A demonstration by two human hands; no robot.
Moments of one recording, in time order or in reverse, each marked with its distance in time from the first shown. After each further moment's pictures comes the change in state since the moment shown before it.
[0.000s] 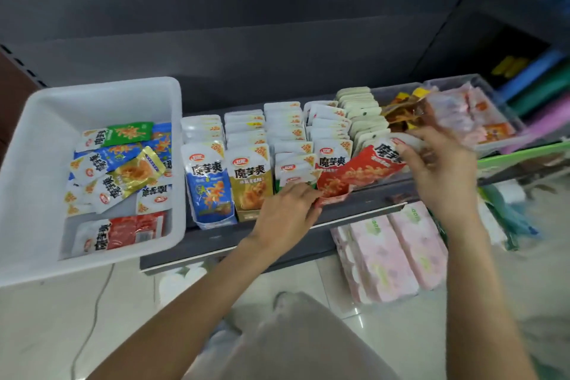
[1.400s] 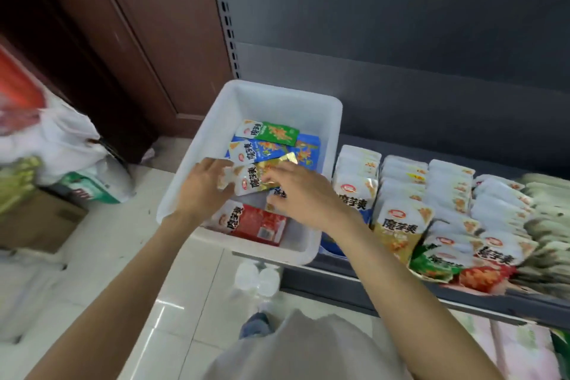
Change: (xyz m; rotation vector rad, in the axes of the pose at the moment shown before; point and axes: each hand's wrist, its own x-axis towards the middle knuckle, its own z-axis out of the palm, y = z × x) left_hand -0.163 -0.258 -0.133 0.045 0.217 -0.895; right_hand 0.016 -0.264 0.240 0.051 -0.903 -0.631
